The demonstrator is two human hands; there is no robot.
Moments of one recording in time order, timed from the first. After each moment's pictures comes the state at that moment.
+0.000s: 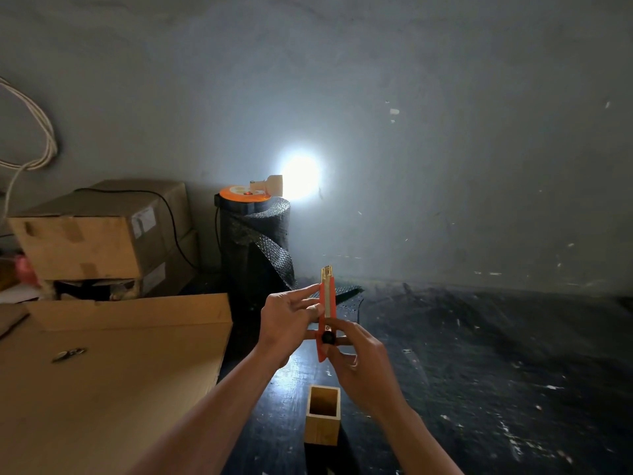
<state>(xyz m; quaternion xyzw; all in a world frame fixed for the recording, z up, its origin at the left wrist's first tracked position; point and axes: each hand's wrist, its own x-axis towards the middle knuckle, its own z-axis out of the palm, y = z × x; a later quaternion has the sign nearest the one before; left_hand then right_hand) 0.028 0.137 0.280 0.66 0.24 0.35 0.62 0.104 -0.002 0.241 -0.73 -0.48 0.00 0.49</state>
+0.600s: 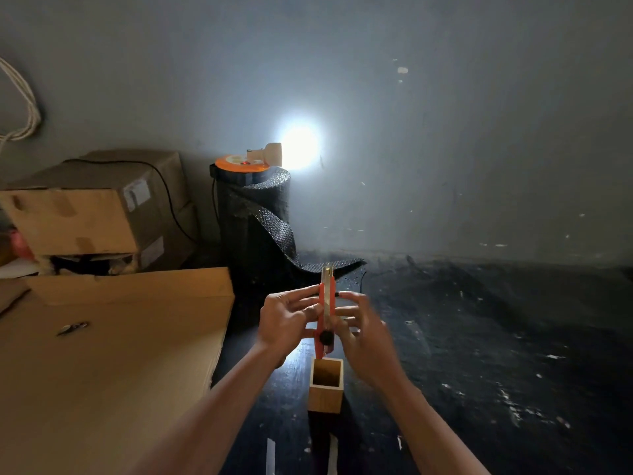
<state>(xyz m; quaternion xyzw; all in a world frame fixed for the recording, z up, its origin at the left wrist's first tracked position) 0.020 0.138 0.241 0.62 0.24 0.29 0.68 0.119 0.009 0.218 -0.73 -0.43 0.06 0.52</state>
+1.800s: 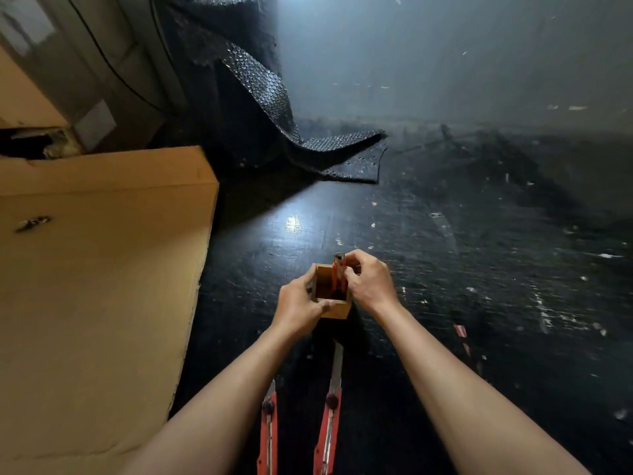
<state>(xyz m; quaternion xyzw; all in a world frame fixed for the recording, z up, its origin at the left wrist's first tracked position) 0.067 0.151 0.046 0.79 0.39 0.06 0.46 0.202 0.068 0.047 -0.86 -0.32 0.17 0.37</state>
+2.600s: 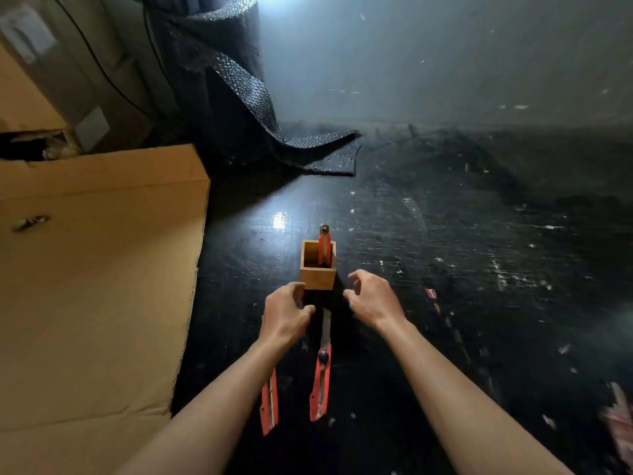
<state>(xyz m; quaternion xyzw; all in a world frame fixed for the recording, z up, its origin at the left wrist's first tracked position) -0.004 0.092 0.045 0.82 0.41 0.08 0.40 0.134 -0.027 0.066 -0.91 -0.29 0.19 0.25</state>
